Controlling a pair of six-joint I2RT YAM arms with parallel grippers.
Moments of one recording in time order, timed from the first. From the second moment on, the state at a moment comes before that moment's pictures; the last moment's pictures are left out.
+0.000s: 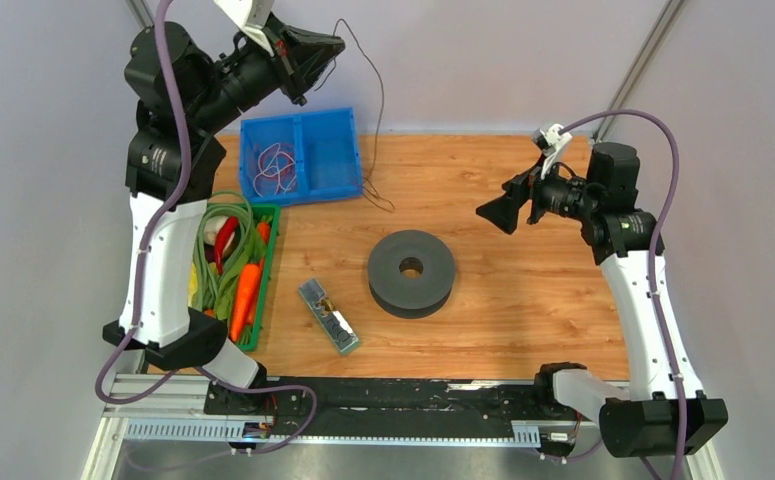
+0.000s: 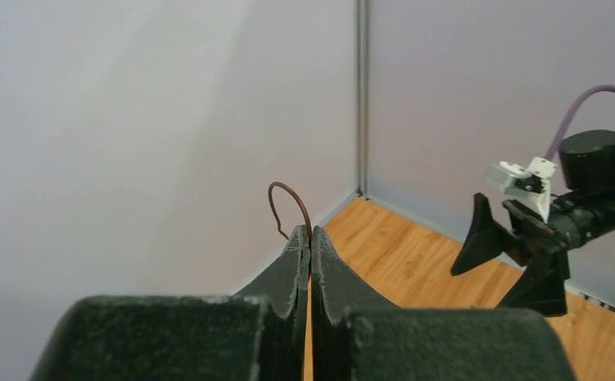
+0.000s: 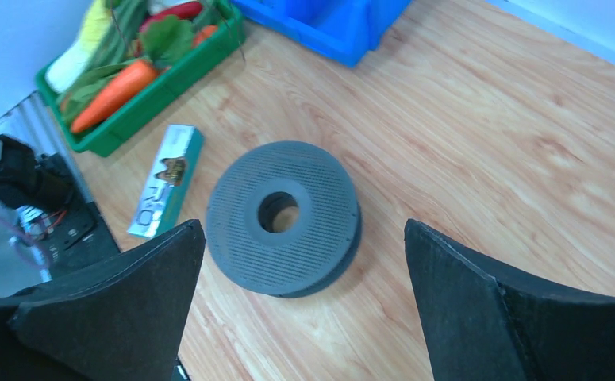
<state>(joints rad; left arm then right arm) -0.40 1.57 2.40 -0.58 0.46 -0.02 0.04 1.11 1.27 -0.60 -0.82 -0.12</state>
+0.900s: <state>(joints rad) -0.45 1.44 2.30 -0.65 0.67 -0.11 0.43 1.32 1.16 -0.34 -0.71 0.14</state>
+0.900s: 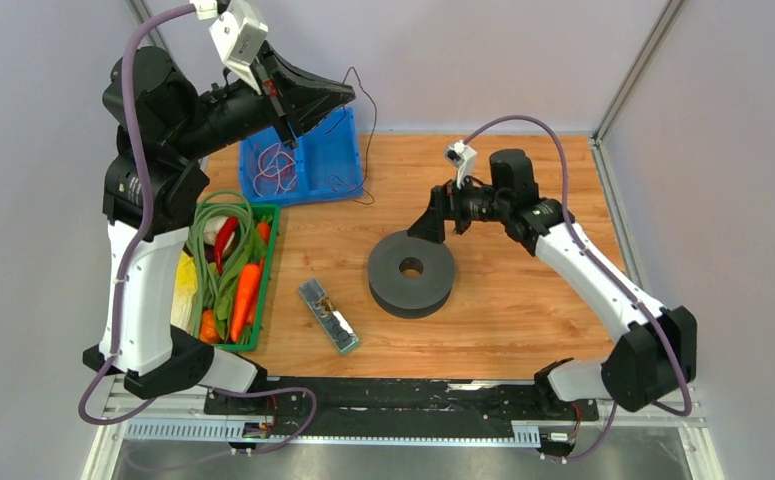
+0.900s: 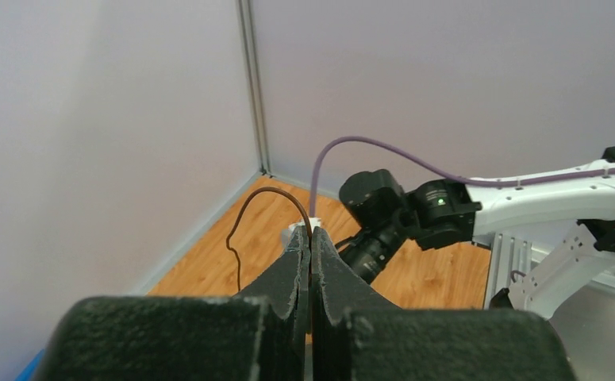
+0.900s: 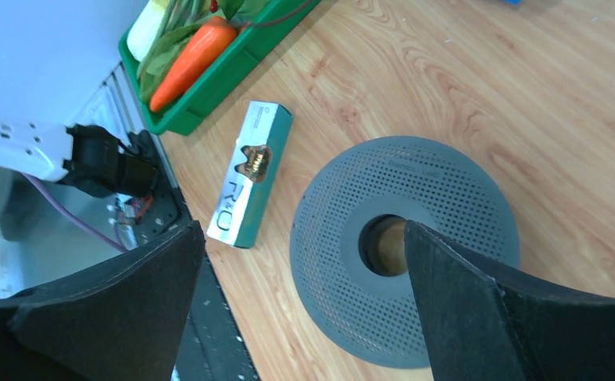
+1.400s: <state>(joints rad) -0.47 1.43 2.24 -0.64 0.68 -0.13 0.44 1.49 1.17 -0.21 -0.89 0.61</state>
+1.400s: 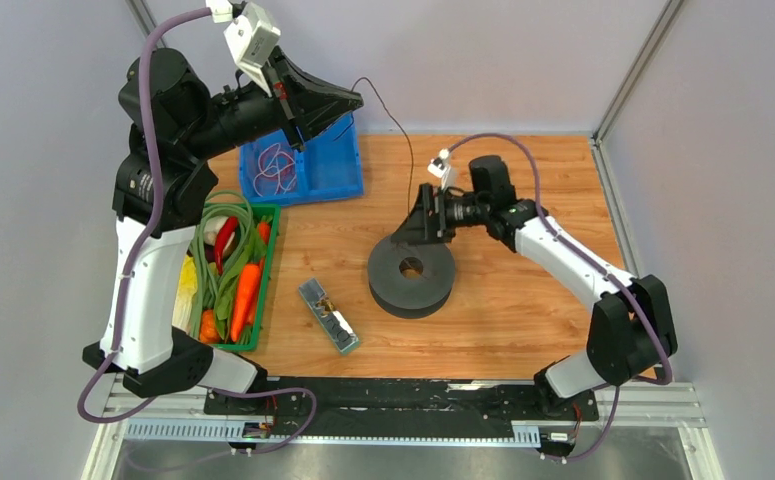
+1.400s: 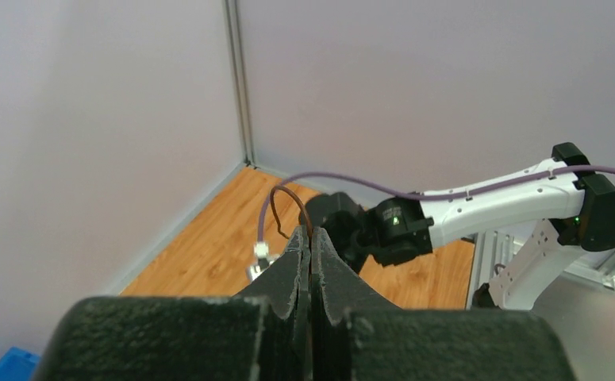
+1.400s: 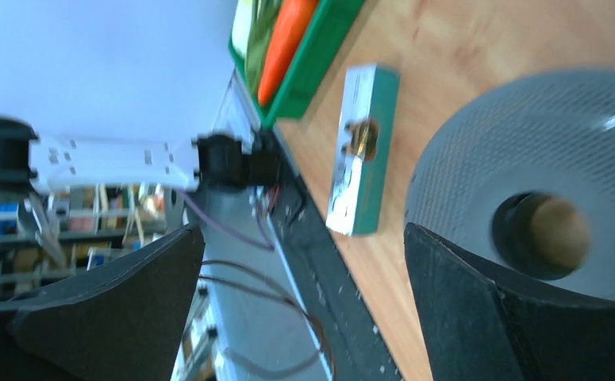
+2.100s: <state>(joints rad) -0.49 1.42 2.23 -0.61 0.66 -0.12 0.53 1.48 0.97 -0.26 -1.06 0.56</state>
